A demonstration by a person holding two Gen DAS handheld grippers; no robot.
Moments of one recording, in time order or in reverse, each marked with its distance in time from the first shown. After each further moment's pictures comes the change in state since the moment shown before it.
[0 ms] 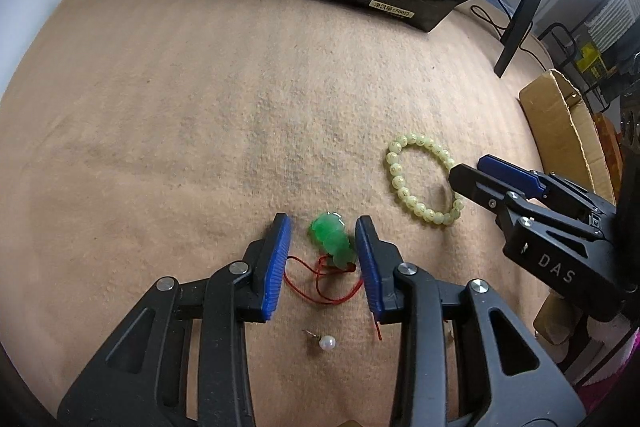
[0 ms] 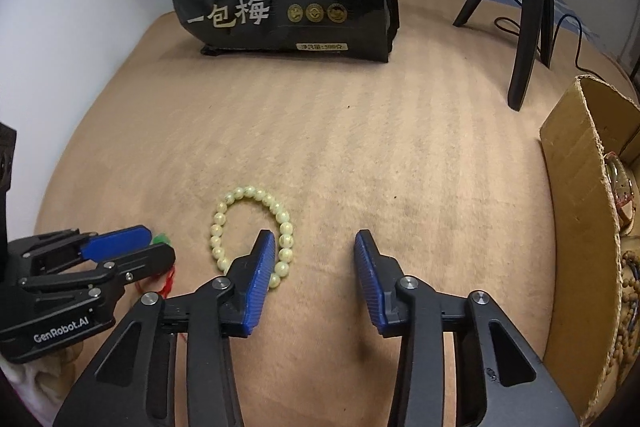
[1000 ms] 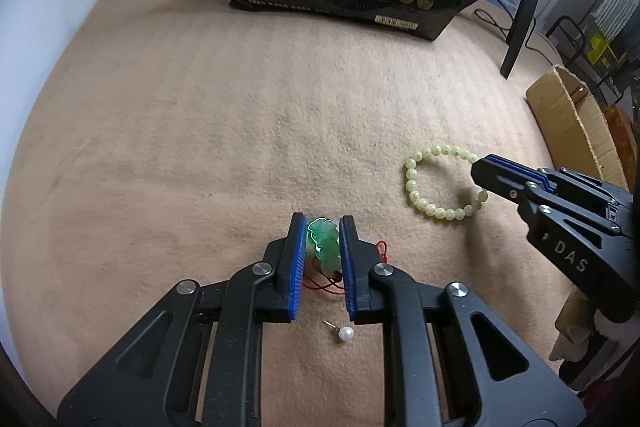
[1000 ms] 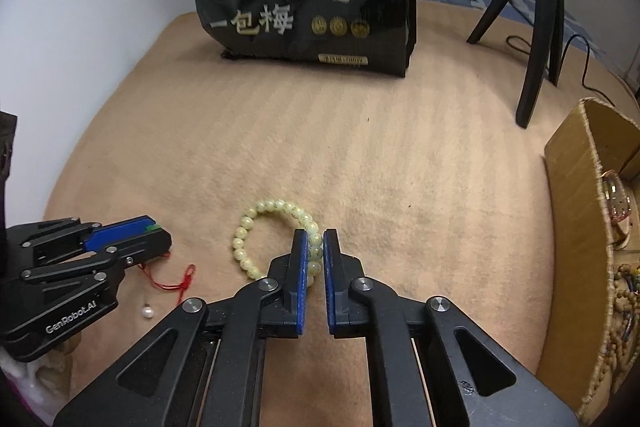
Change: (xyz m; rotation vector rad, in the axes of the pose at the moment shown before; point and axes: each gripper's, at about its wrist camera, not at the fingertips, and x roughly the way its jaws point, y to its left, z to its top) left arm -0.021 -0.004 -0.004 0.044 -0.060 0.085; right arm -0.019 0.008 0.007 -0.052 -0.031 0.028
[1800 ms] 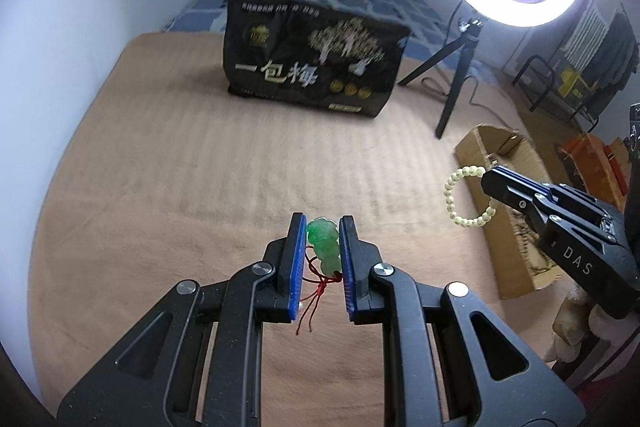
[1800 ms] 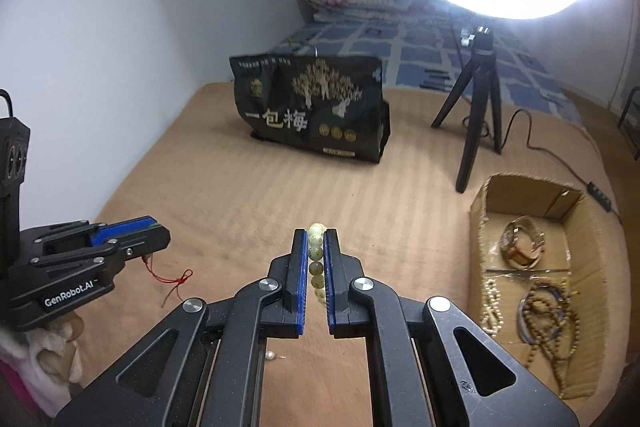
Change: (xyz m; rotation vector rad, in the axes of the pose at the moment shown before) left arm -0.115 -0.020 0.000 -0.002 -0.187 -0.078; right arm -0.120 0.014 -0.002 -0.025 -0.202 -0.019
